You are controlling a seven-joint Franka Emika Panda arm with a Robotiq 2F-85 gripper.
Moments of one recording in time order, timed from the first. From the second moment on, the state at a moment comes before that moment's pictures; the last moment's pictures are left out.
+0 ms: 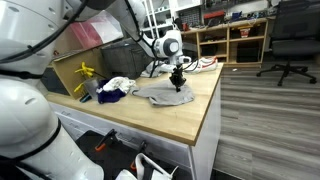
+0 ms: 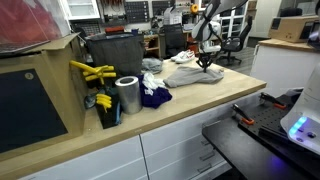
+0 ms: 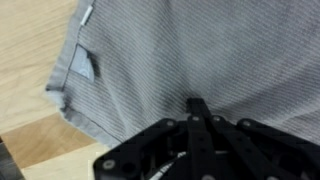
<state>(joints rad) -0.06 0.71 -0.11 -1.72 0.06 2.29 0.20</state>
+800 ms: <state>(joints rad) -0.06 0.71 -0.12 -1.72 0.00 2.33 0.16</state>
